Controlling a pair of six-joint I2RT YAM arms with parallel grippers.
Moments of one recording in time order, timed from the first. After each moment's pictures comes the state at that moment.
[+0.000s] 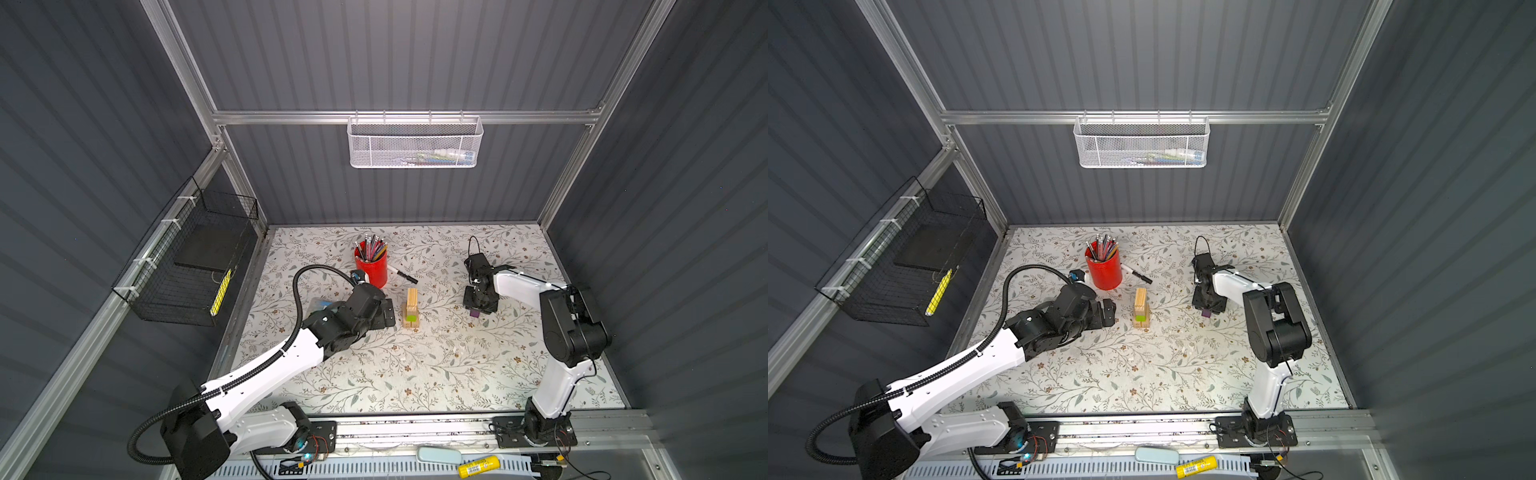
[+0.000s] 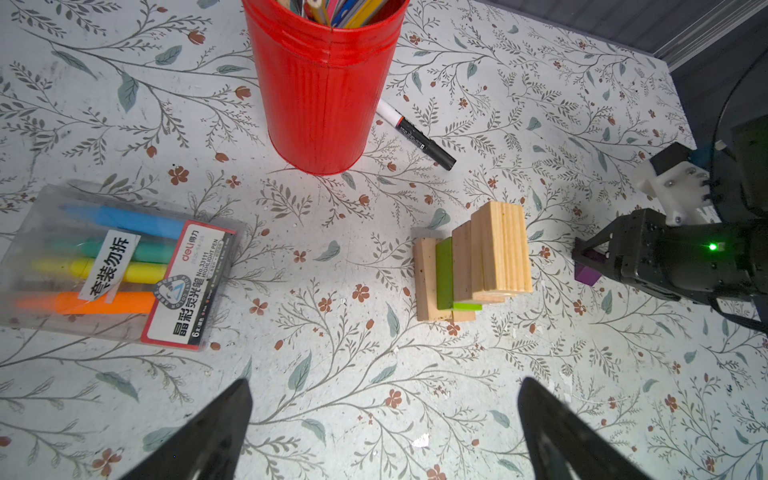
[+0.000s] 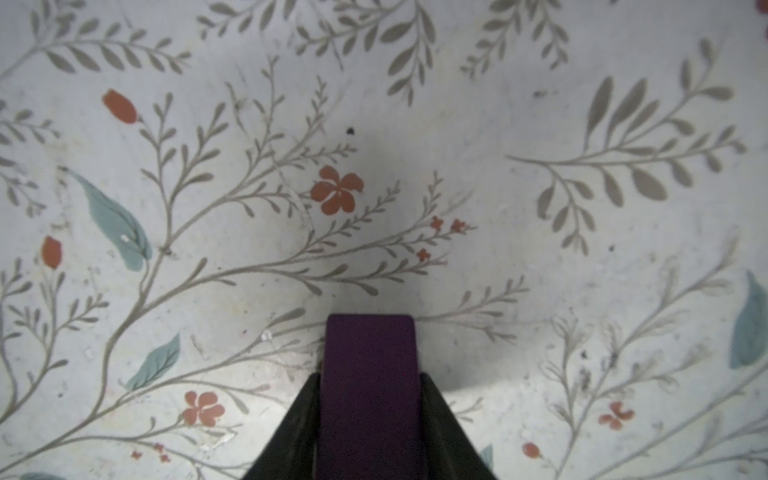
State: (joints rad) left arm -0.84 1.19 0.95 -0.58 -0.31 -0.72; right arm 0.29 1.86 1.16 -0.66 0.13 0.55
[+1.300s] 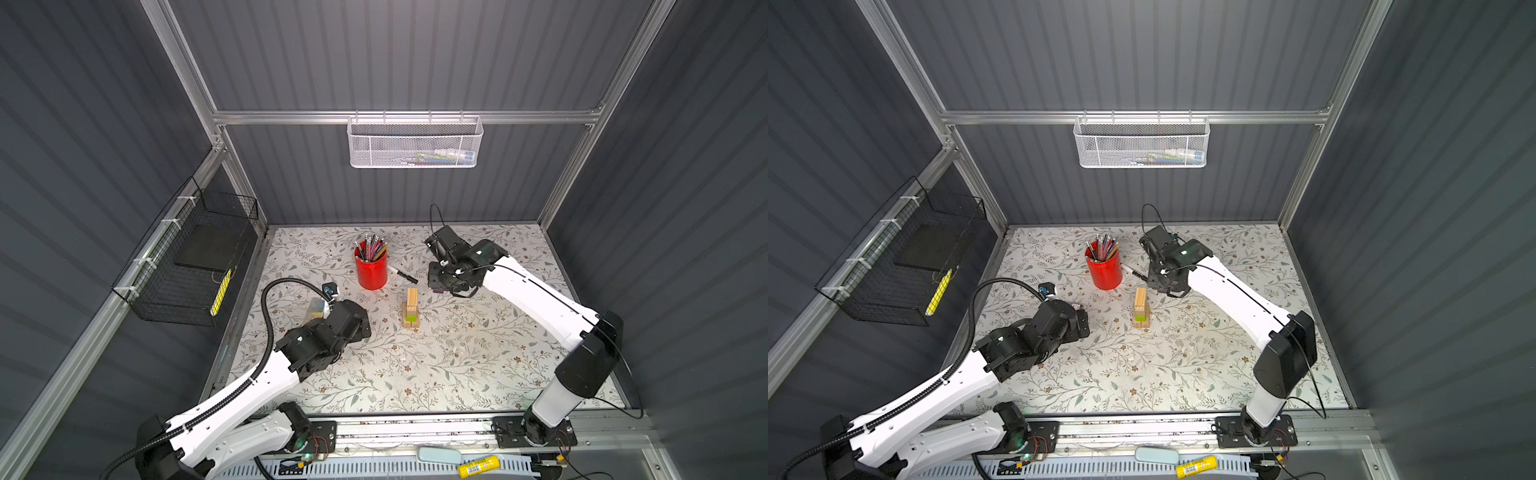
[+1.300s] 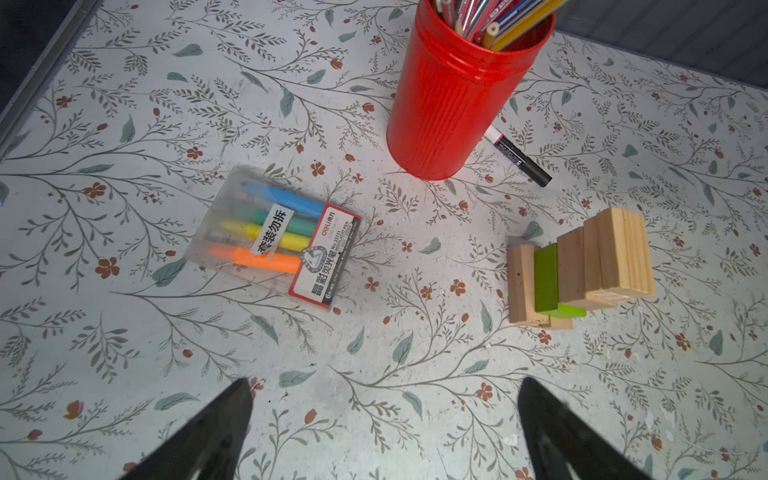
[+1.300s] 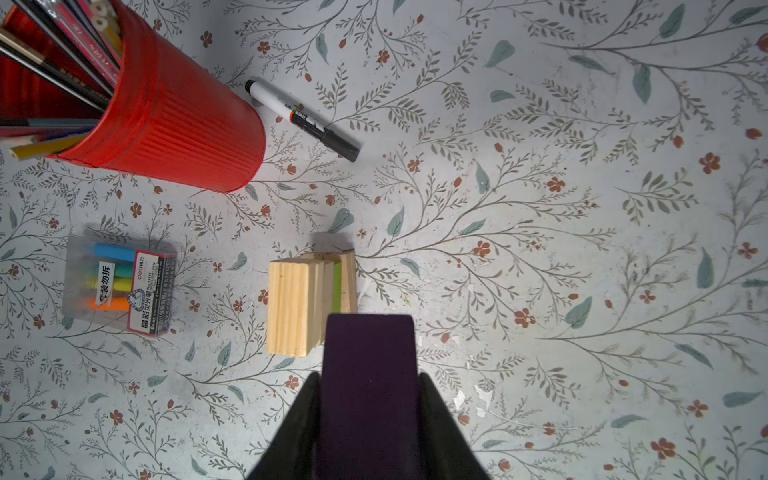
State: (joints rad) left arm -0.84 0.95 0.83 -0.77 -0.51 -0.79; right arm 0.72 1.72 1.69 -1.09 0.20 0.73
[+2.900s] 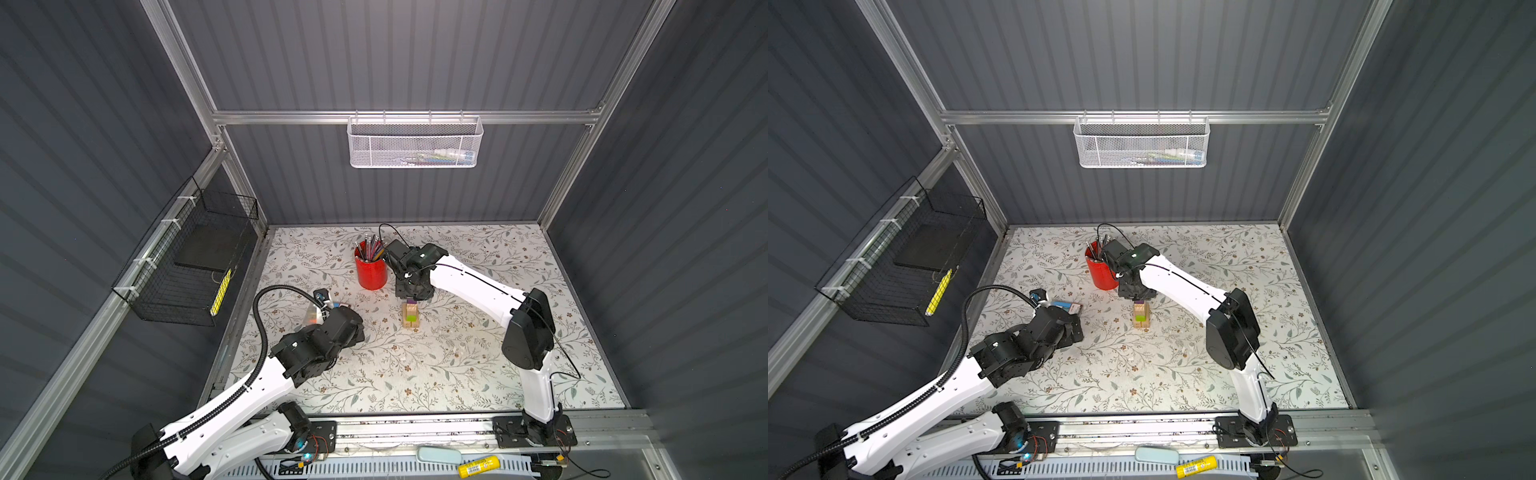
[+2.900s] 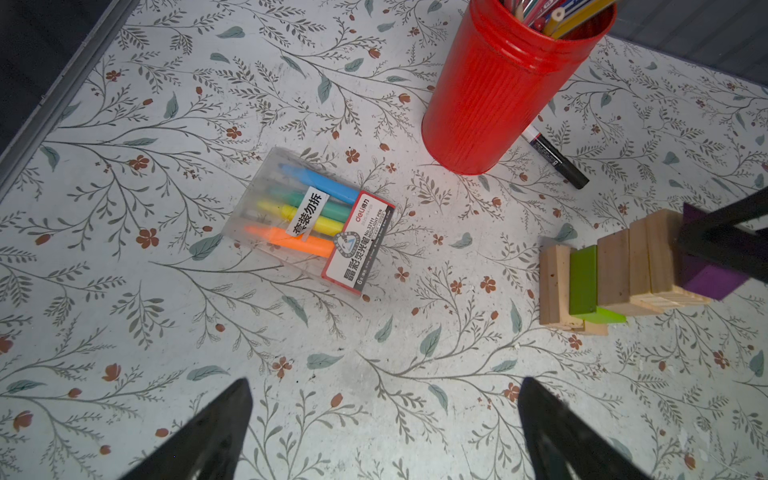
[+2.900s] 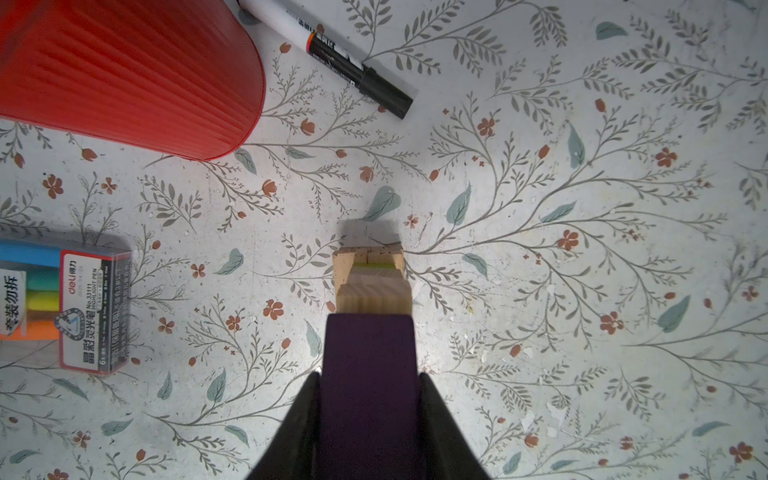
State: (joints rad) left arm -0.84 0.91 0.80 -0.82 -0.54 -0.85; right arm 0.83 2.05 1.92 -1.17 0.25 0.83
